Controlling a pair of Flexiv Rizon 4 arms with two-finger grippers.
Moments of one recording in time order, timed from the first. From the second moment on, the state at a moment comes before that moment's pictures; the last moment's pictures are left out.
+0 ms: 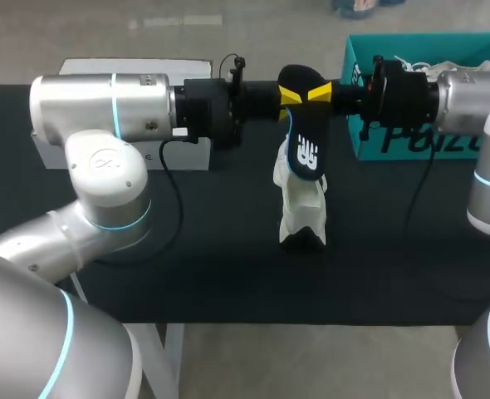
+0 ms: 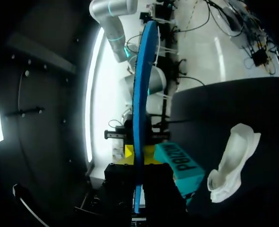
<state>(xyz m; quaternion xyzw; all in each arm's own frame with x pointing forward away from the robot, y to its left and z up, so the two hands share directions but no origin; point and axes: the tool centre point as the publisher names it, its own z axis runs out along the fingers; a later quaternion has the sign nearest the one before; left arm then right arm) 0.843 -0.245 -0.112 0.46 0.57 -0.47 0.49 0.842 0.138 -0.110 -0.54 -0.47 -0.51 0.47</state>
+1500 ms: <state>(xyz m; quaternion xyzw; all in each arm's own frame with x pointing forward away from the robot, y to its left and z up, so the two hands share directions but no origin) 0.831 -0.223 -0.125 0.44 0.63 -0.49 0.42 0.856 -0.019 -0.185 -0.66 -0.56 -0.40 0.30</state>
